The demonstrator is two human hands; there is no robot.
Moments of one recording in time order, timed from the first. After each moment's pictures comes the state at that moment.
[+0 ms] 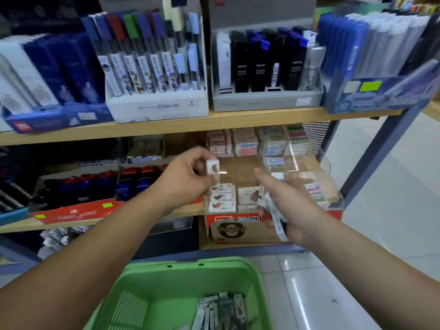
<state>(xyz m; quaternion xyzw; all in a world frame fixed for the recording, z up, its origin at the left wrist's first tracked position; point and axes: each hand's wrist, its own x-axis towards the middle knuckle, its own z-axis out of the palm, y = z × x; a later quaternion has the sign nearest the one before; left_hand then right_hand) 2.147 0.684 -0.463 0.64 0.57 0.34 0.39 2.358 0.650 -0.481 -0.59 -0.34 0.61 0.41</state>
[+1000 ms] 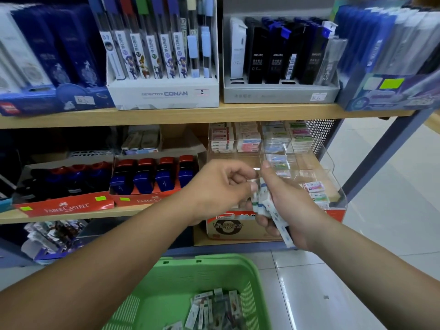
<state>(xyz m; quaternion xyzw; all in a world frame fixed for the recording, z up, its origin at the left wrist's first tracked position) 2.182 0.669 -0.470 0.67 0.48 0.31 0.47 2.348 0.645 -0.479 -0.60 -0.38 0.61 0.35</state>
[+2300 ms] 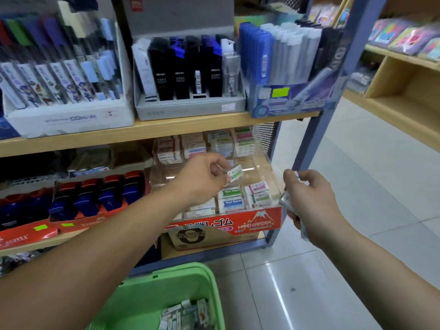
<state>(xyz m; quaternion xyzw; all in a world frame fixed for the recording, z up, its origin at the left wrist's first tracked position) 2.274 0.707 -0.465 0.71 0.54 0.25 0.38 2.475 0.637 -0.478 -0.72 -0.31 0.38 0.49</state>
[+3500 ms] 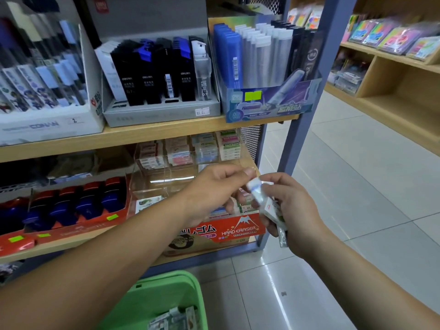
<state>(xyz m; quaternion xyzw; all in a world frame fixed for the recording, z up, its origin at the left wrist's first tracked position) 2.329 0.692 -0.468 0.61 0.43 0.27 0.61 2.484 0.626 -0.473 -0.59 -0.29 0.56 0.51</state>
